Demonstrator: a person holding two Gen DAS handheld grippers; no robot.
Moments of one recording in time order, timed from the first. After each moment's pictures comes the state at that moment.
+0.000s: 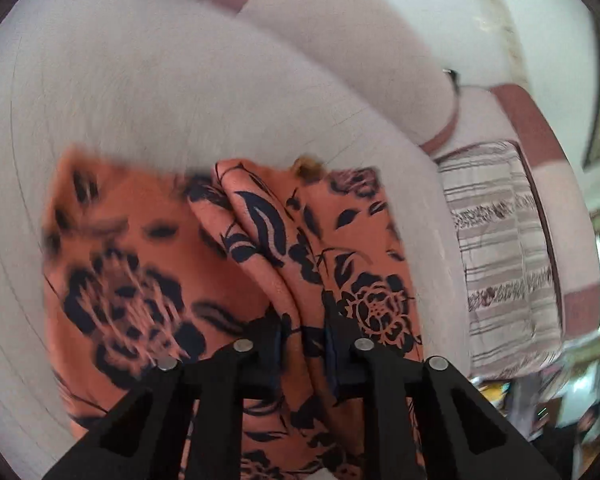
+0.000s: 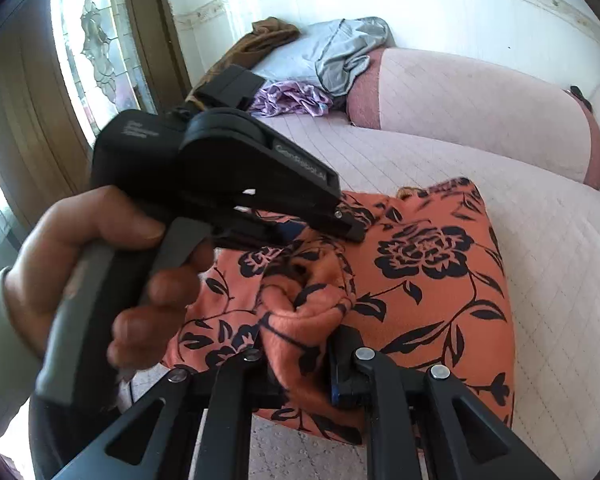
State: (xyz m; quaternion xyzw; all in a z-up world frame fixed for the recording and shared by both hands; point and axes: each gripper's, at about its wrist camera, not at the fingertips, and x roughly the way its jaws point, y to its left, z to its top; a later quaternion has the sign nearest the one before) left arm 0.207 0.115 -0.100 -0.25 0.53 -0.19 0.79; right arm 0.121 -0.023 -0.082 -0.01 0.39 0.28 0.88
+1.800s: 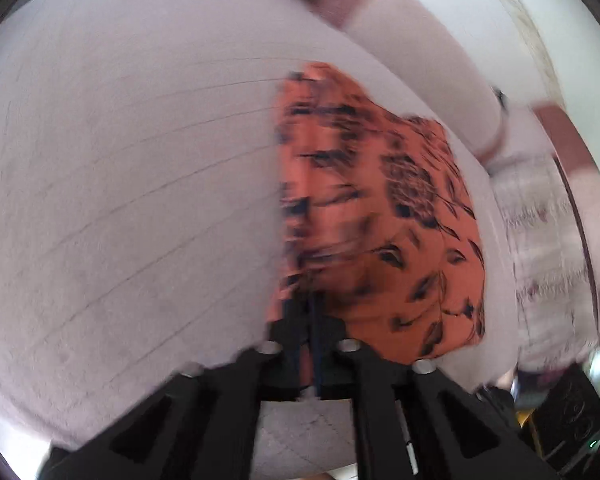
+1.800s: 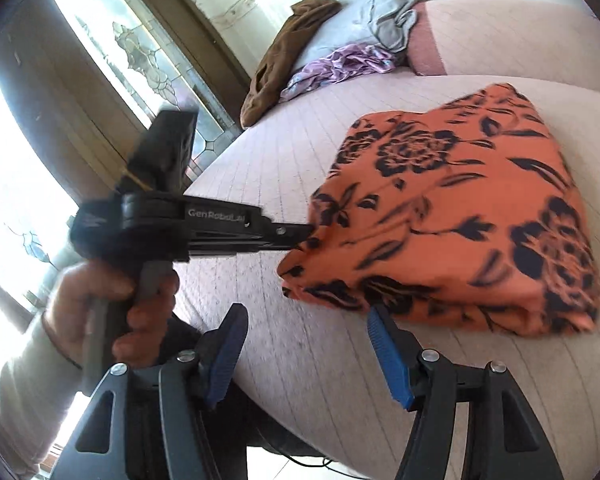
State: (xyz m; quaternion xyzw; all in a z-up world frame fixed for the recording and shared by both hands) left arm 0.070 0.199 -0.140 -0.26 0.54 -0.04 0.80; right arm 0.023 -0.004 -0.112 0.11 0.42 0.39 0.81
